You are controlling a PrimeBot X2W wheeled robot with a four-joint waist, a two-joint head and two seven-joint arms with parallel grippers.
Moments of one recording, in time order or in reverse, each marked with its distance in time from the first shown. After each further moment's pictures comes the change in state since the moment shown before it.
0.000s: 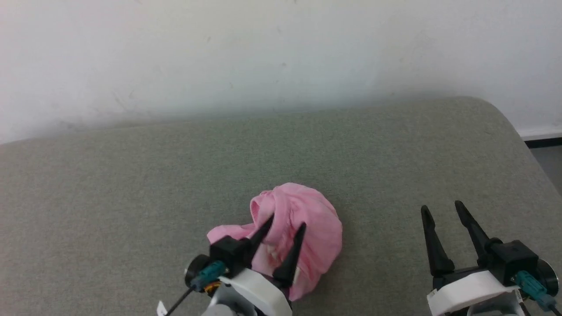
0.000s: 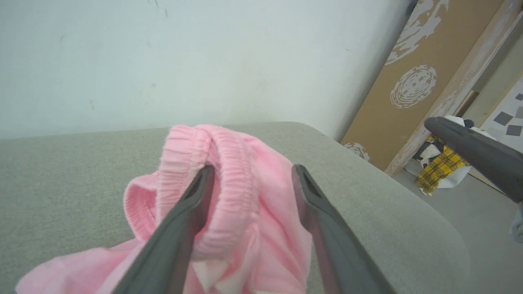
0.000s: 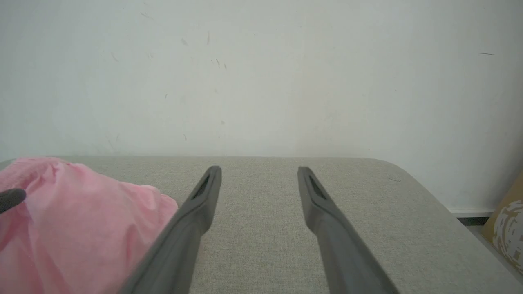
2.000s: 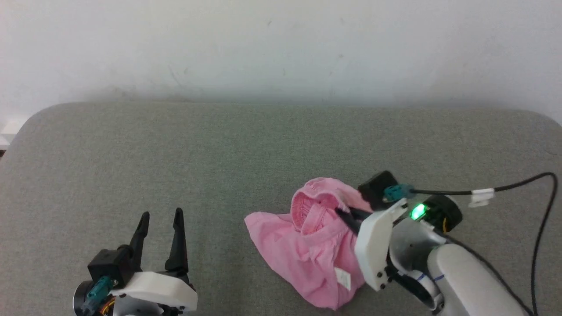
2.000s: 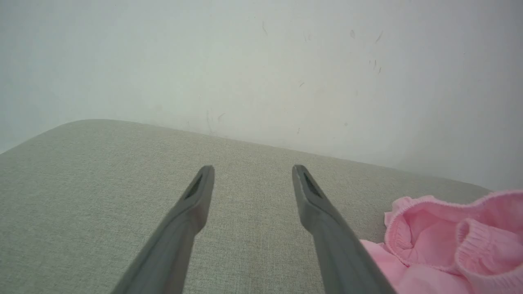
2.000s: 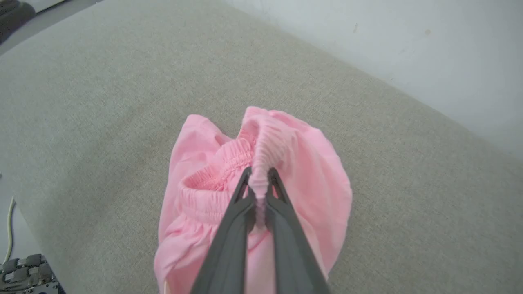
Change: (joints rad) left arm 0.142 0.142 0.324 -0.162 -0.026 0.183 -0.054; right arm -0.378 -0.133 0.486 0.095 0.233 0.000 0.710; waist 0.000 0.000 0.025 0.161
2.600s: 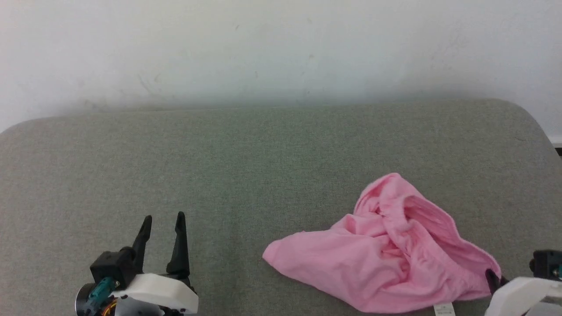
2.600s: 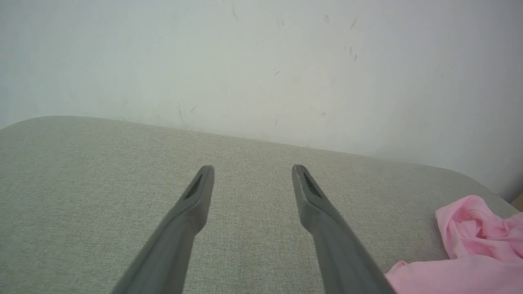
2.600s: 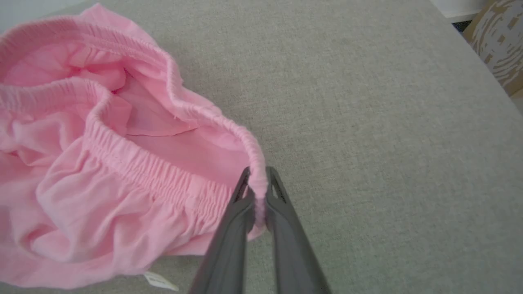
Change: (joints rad) left arm 0.000 -0.002 -0.006 0.022 -0.009 -0.008 0.000; right arm 0.396 0.123 -0.753 -0.032 -0.126 0.000 -0.109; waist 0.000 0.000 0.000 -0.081
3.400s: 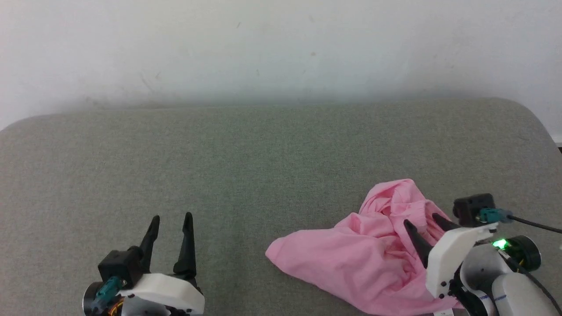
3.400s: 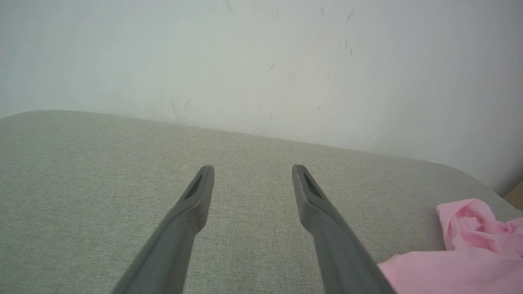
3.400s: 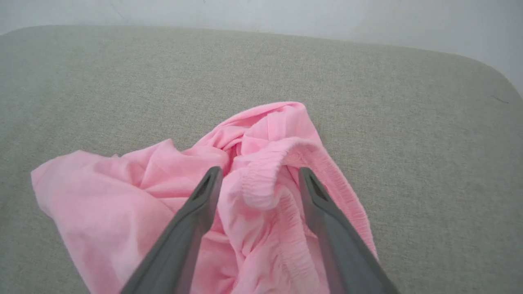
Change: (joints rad) left arm -0.006 -0.002 -0.025 0.008 -0.006 0.000 0.000; right arm -0.187 -0.113 0.356 0.050 0.063 0.000 -0.059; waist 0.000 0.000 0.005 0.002
